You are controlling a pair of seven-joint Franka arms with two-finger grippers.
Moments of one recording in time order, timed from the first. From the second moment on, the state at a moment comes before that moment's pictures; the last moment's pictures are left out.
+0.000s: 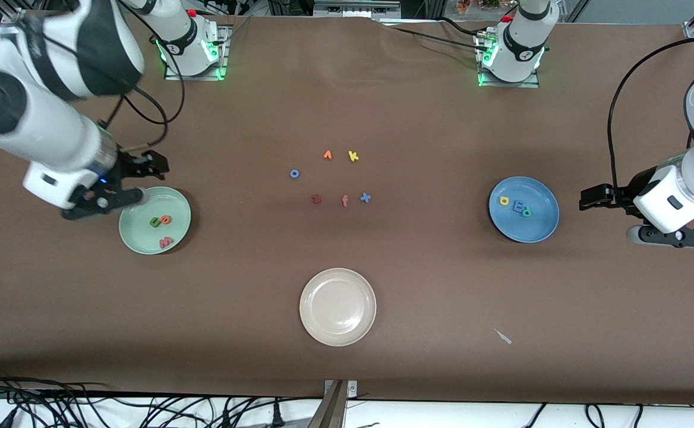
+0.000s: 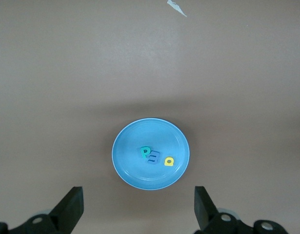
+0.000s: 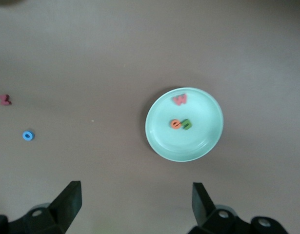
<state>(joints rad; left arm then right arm) 0.05 0.31 -0.07 -1.44 -0.01 1.61 0.05 0.18 0.18 0.05 -1.55 -0.09 1.63 -0.07</state>
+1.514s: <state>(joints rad) 0.05 0.31 -0.07 -1.45 -0.01 1.61 0.05 0.08 0.02 -0.05 -1.70 -0.06 1.66 -0.05</state>
